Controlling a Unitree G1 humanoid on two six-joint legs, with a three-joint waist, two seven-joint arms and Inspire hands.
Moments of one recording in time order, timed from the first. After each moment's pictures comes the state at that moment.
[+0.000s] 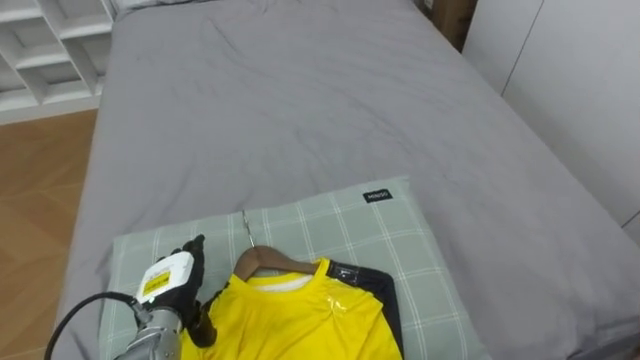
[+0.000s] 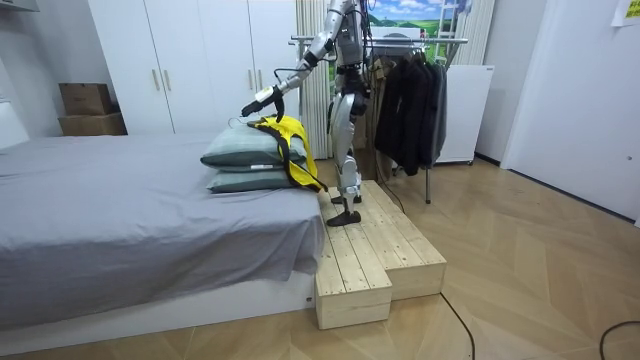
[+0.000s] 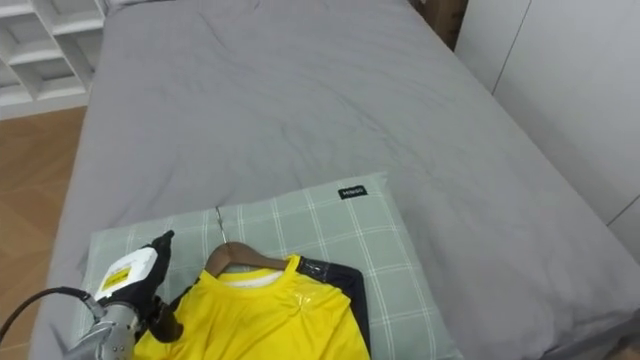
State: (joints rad) left arm -0.49 0.29 -0.34 1.12 0.56 -0.01 0.31; right arm -0.13 -0.30 0.26 1.35 0.20 0.04 0.11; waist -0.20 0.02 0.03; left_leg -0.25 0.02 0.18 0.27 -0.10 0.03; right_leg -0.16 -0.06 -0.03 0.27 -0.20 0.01
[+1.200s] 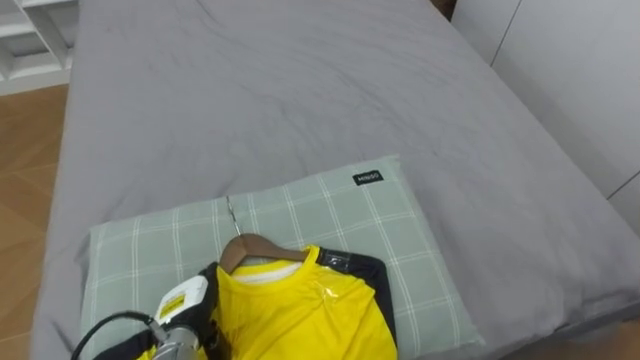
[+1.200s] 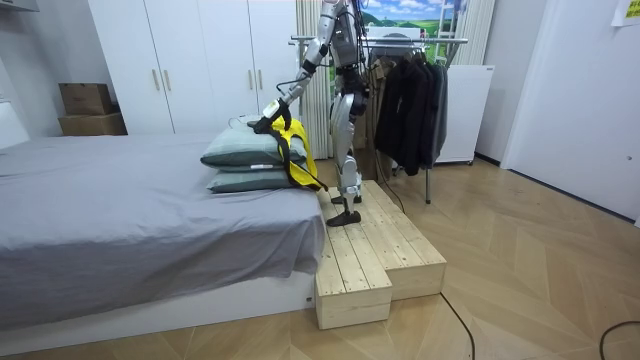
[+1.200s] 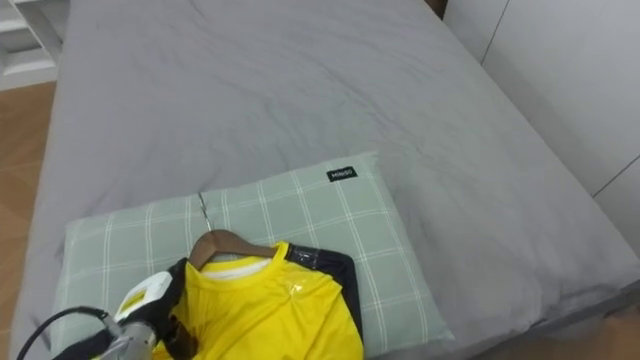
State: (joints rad) left arm -0.51 0.22 -0.36 1.21 0.46 0.00 0.30; right arm -0.14 -0.30 0.29 1.32 0.21 0.04 0.05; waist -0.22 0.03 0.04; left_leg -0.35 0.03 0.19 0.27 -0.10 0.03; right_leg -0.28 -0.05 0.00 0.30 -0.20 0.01
